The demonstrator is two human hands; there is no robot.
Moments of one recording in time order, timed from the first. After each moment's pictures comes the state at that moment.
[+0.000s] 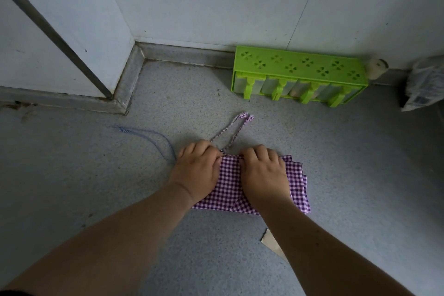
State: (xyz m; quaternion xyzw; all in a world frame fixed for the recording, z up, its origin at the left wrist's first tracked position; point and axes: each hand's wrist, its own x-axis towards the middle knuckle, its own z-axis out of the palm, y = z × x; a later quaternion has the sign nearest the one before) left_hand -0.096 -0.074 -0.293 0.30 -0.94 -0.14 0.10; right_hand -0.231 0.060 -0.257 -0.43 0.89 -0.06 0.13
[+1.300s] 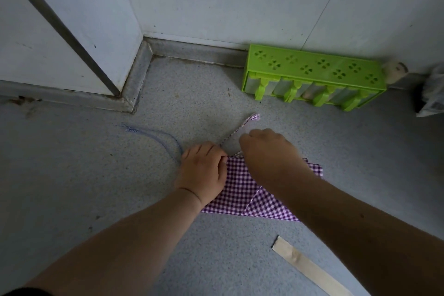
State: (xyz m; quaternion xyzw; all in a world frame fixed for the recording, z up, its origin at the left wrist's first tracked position) left_hand -0.094 -0.079 -0.297 0.34 -0.91 -0.18 0.15; right_hand -0.242 0.003 -0.172 -0.58 0.80 0.07 0.15
